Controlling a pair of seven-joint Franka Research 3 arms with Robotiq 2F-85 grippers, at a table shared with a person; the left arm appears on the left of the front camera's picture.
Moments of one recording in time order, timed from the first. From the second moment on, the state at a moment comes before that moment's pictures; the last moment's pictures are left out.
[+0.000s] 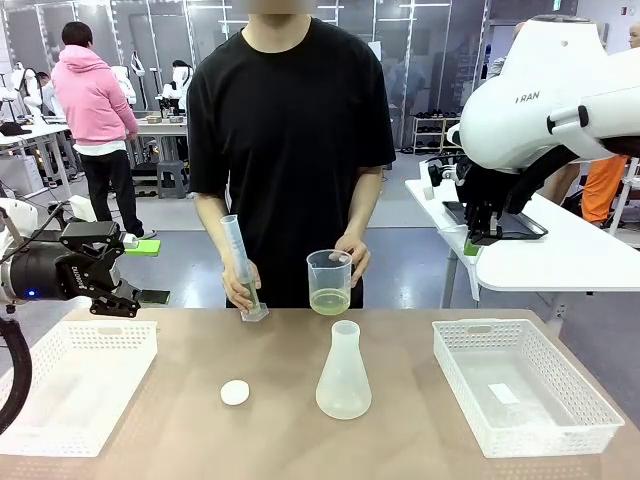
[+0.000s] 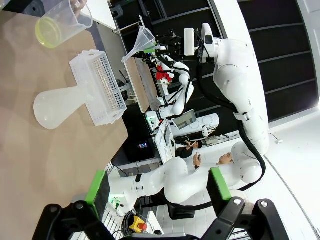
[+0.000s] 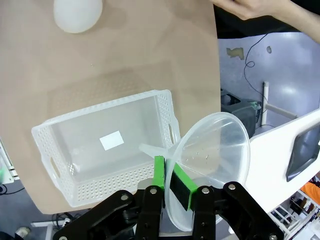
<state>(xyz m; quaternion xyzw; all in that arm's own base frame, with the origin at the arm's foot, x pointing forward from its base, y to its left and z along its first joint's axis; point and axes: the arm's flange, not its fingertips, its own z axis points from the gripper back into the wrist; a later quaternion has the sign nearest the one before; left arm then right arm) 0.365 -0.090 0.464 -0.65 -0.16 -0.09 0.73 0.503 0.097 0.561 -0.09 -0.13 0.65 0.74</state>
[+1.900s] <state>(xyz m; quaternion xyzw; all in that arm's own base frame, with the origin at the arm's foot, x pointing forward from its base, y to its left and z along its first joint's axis) 0.365 -0.090 0.464 -0.65 -0.16 -0.09 0.73 0.381 0.187 0.601 -0.01 -0.35 0.76 0.54</state>
